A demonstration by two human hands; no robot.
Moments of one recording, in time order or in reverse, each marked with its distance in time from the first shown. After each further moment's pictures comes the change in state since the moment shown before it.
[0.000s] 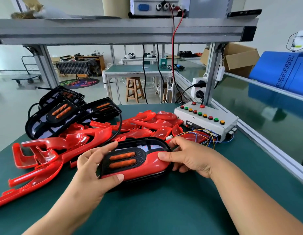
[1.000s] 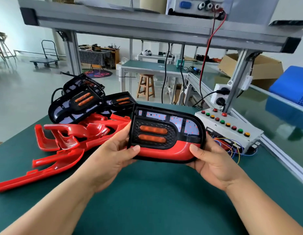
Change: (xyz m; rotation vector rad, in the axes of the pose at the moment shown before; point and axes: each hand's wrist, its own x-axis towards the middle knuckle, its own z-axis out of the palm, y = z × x) left_hand 0.042 0.001 -0.023 -0.332 -0.327 0.015; right_hand 0.009 0.003 0.018 0.677 -0.078 -0.356
